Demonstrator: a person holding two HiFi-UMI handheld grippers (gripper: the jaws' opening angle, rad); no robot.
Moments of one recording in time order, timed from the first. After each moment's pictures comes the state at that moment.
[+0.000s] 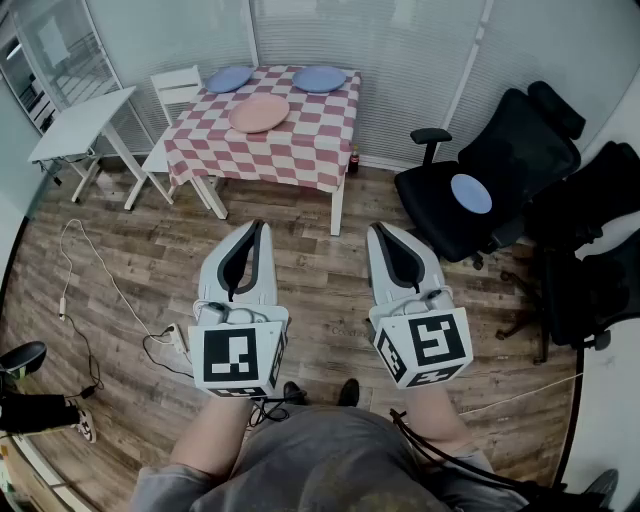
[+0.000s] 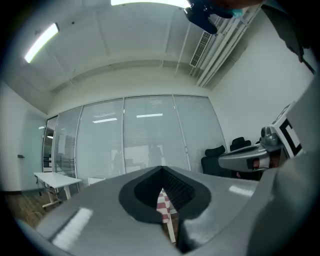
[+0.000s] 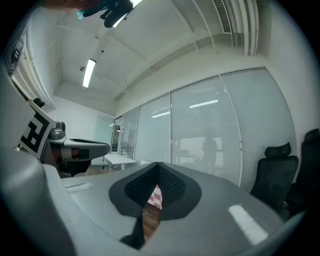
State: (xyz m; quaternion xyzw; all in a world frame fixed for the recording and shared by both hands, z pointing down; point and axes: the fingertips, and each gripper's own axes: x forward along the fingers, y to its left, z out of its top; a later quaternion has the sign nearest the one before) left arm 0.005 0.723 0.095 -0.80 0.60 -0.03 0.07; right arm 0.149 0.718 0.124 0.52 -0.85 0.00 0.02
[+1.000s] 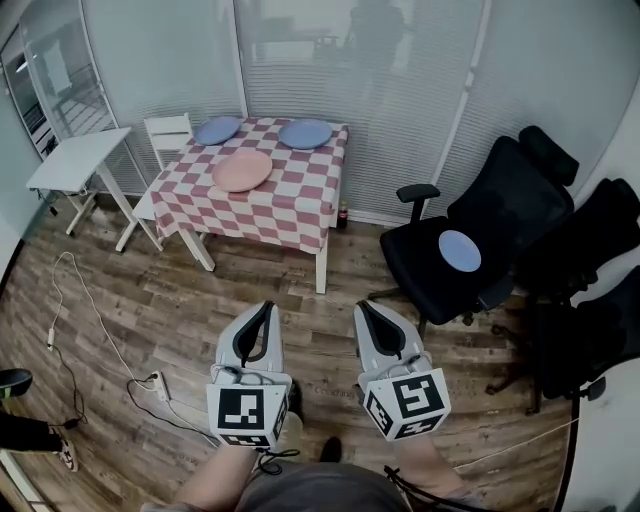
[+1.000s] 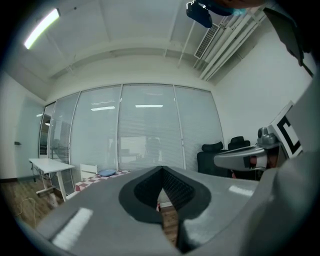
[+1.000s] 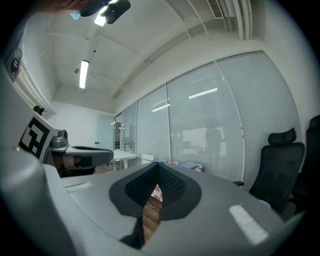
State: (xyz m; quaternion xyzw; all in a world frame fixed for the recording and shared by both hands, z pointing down) left arm 0.073 0.672 0.160 -0.80 0.59 -0.05 0.00; right arm 0.203 0.665 0.176 0.50 -0.87 0.05 0.04
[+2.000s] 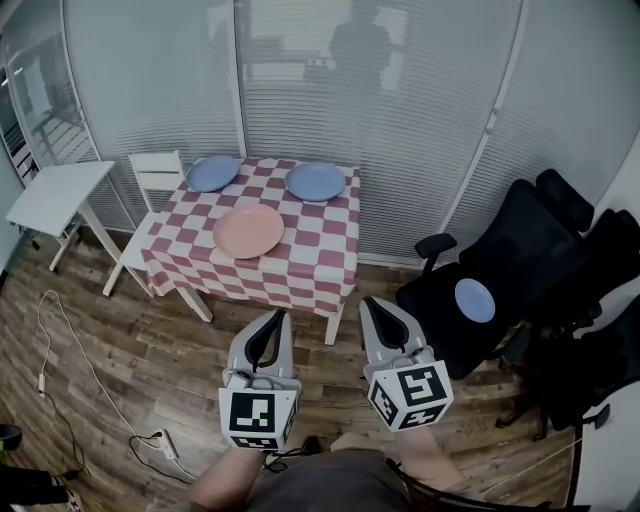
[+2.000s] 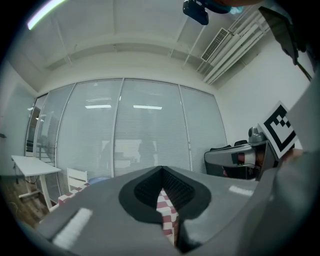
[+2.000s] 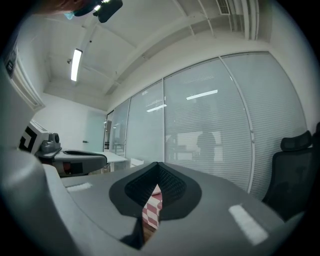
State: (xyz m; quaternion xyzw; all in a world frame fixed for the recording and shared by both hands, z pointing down) left arm -0.016 0.449 0.154 -0.83 0.56 -0.02 0.01; right arm 0.111 0.433 0.157 0.53 -0.85 0.03 0.03
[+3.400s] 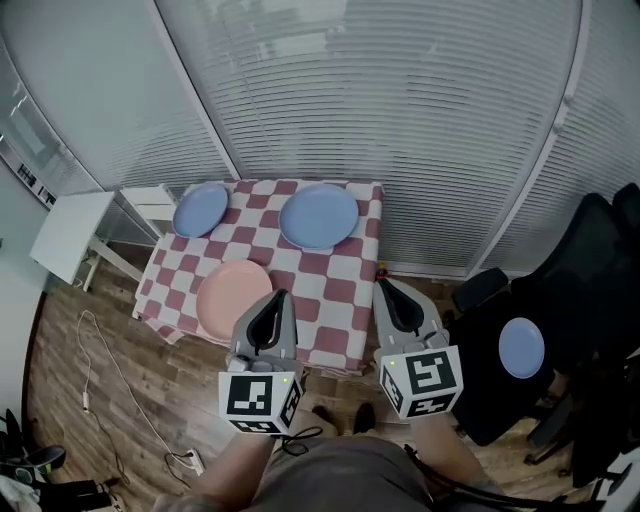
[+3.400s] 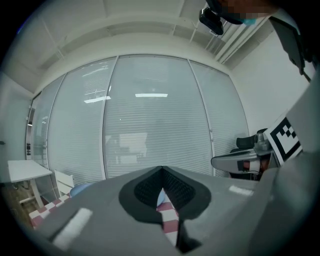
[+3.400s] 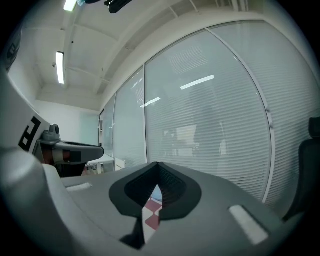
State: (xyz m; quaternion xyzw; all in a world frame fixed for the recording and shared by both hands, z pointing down) left arm 0.069 0.110 0.171 -0.80 0.60 -0.07 -0.01; right arm 0.209 0.090 0.198 0.51 -0.85 0.06 0.03
